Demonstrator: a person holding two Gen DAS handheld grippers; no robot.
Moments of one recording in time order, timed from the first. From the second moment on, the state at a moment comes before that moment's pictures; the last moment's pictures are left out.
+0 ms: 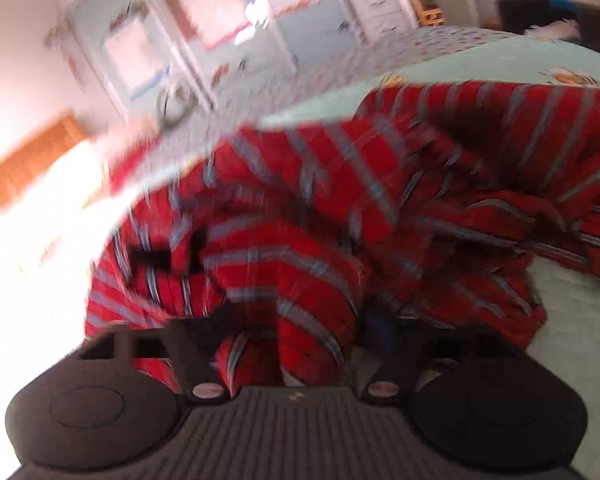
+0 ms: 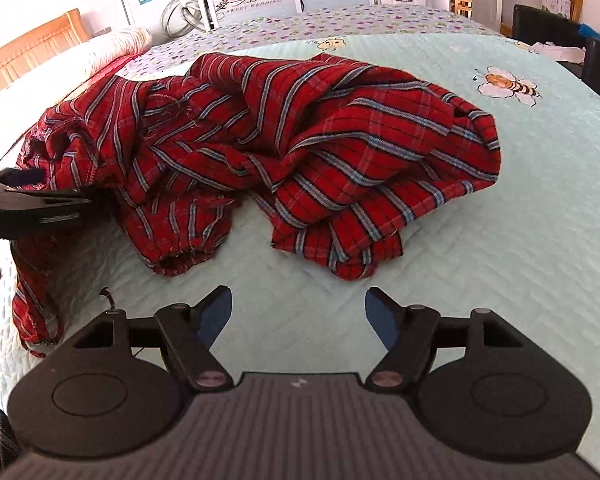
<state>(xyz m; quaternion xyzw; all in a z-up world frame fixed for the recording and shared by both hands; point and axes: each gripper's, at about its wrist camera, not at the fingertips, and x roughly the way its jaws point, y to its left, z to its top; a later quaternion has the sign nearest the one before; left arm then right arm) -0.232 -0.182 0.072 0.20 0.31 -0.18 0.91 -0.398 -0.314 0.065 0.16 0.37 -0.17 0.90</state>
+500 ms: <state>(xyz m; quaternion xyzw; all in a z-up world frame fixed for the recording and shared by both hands) -0.261 -0.093 0.138 0.16 0.29 -0.15 0.93 -0.377 -0.279 0.082 0.14 0.33 -0.08 0.93</state>
